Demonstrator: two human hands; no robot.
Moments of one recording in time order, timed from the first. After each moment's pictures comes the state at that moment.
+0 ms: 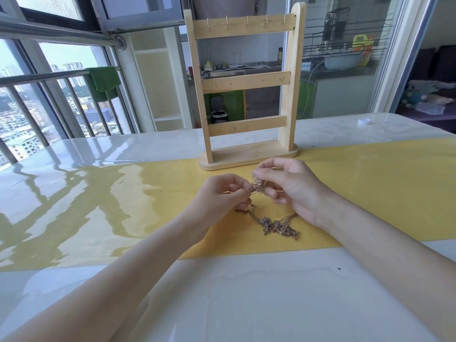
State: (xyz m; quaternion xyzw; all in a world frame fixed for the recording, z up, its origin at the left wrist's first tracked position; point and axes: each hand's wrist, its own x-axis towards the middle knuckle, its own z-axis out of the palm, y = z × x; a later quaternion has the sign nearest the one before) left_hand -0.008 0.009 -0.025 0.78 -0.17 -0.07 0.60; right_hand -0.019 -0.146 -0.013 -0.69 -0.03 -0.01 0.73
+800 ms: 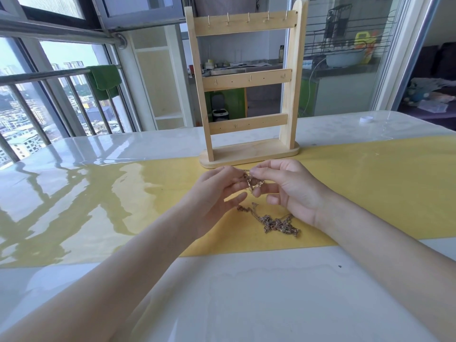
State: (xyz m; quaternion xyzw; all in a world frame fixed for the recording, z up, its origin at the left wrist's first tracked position) left_hand -0.005 0.009 -0.014 0.61 -0.09 -0.17 0.77; right_hand -0.021 -0.142 -0.013 -0.65 -0.03 0.04 0.76
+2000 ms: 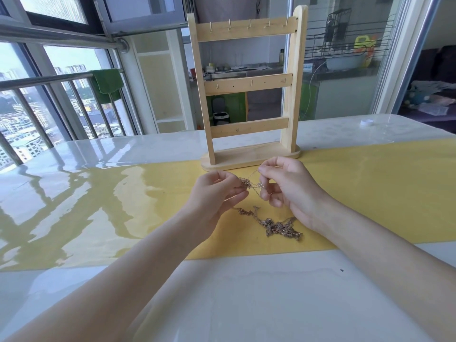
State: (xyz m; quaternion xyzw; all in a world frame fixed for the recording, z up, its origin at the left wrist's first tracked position) left_hand -0.005 0.008 -0.016 0.63 -0.03 -0.08 0.77; right_hand -0.019 -0.138 -0.013 -0.70 -0.01 -0.03 0.72
